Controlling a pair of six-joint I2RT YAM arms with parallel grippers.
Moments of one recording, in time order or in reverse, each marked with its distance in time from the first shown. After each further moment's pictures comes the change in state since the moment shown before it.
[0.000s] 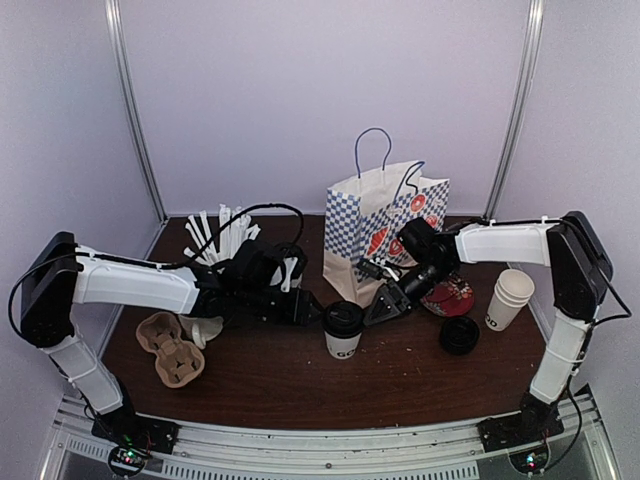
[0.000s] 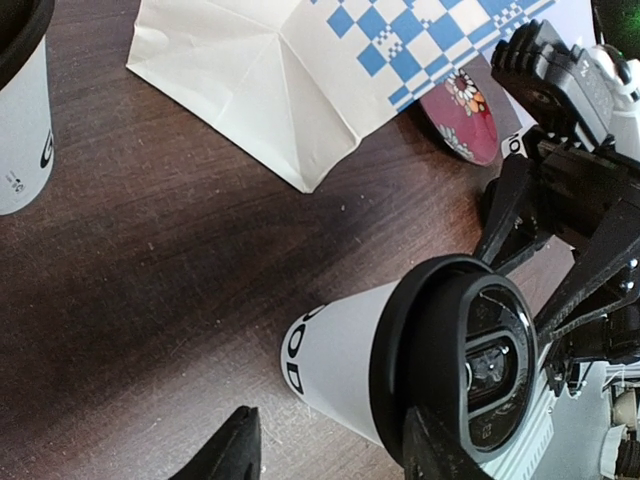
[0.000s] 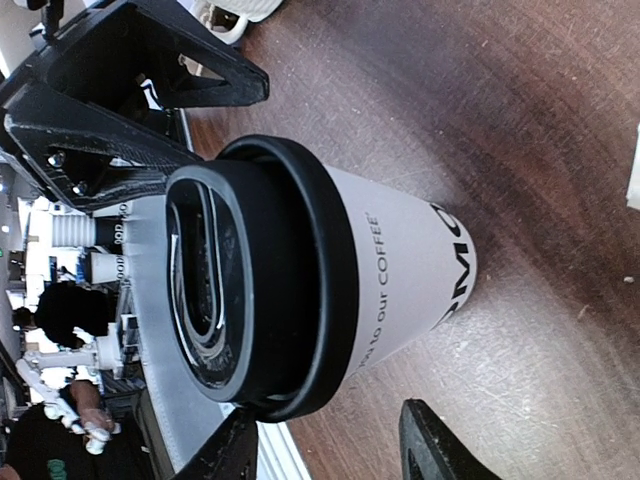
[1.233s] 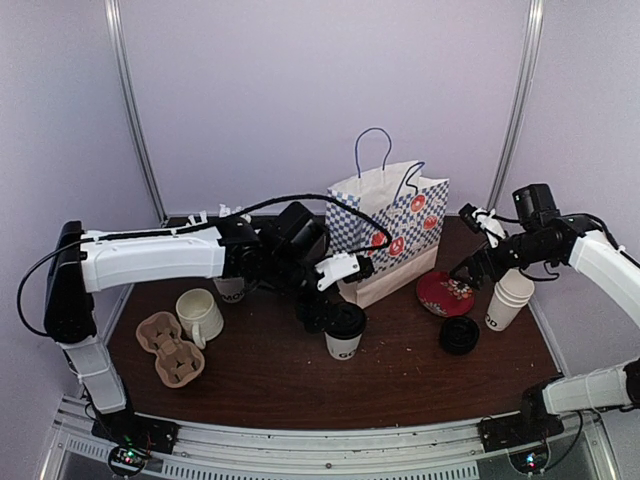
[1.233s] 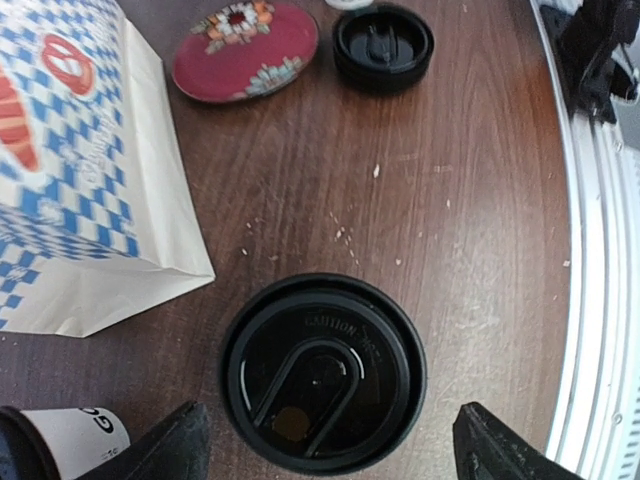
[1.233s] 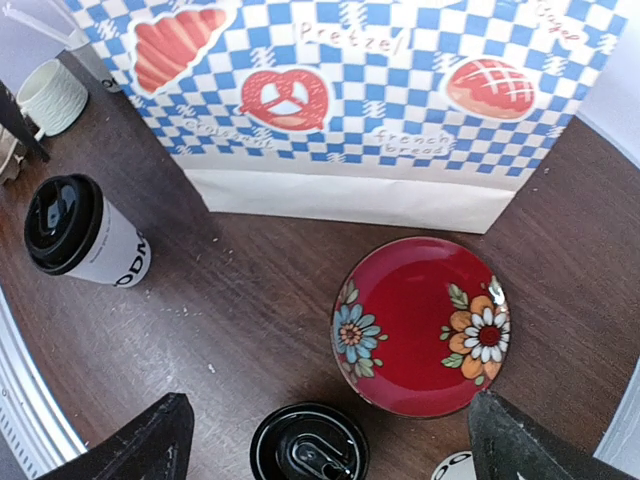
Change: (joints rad) left arm -0.100 0.130 0.507 -0.553 0.031 0.962; right arm -0.369 -0.667 -0.193 -0.072 0.482 -0.335
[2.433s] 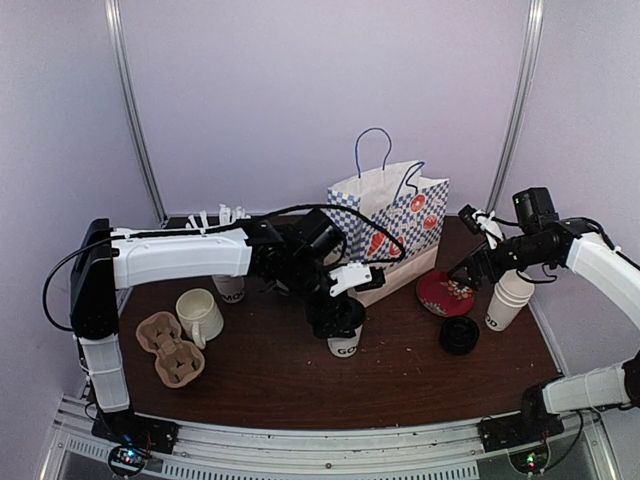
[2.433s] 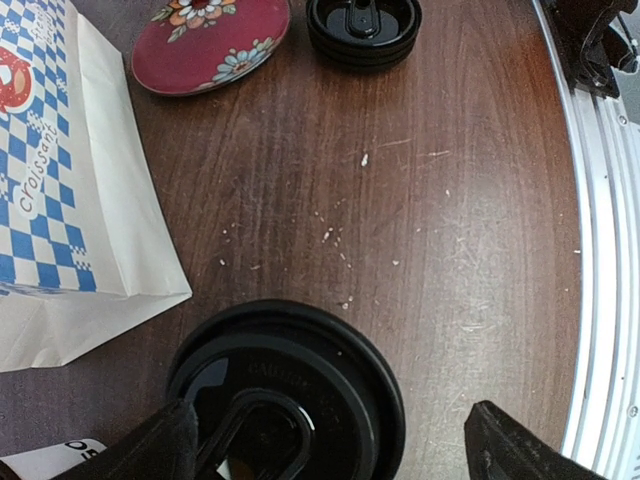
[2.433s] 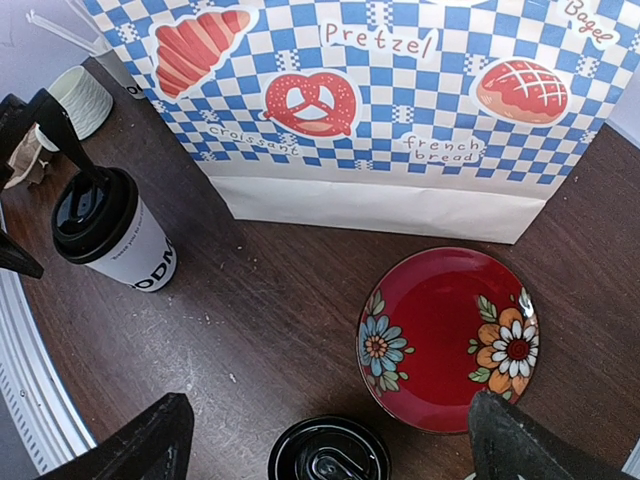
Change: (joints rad) left arm 0.000 0.148 0.117 -0.066 0.037 0.069; right arm -0.043 0.010 -0.033 0.054 -0.085 0.012
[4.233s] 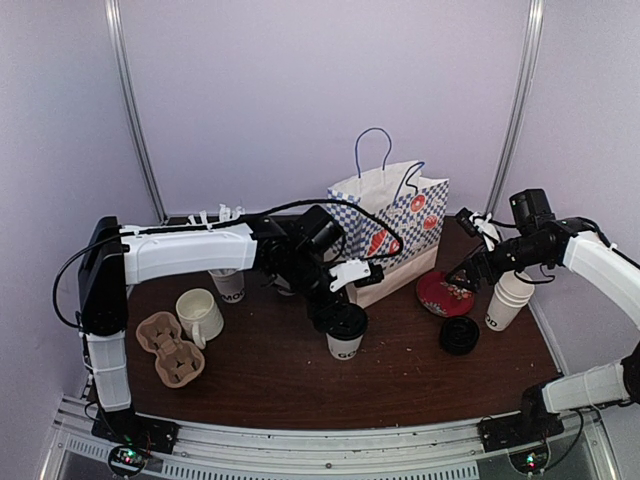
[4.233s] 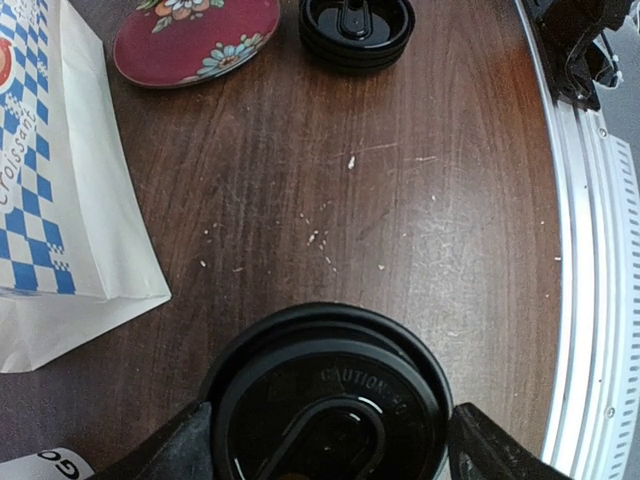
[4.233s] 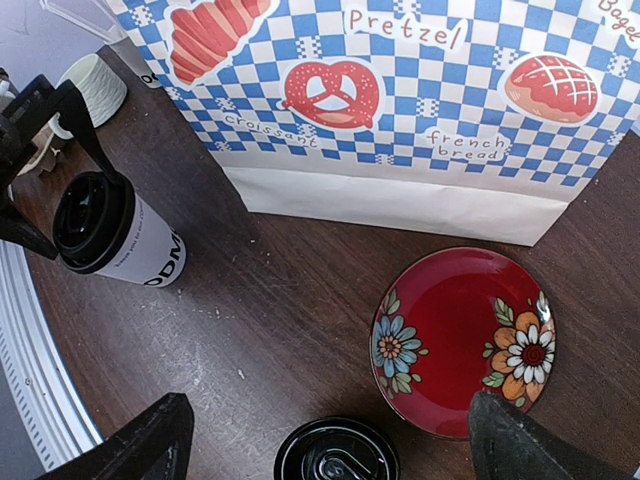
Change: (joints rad) left arm 0.036 0.047 0.050 -0.039 0.101 -0.017; right arm 0.000 0.027 0.000 -0.009 -0.038 -0.030
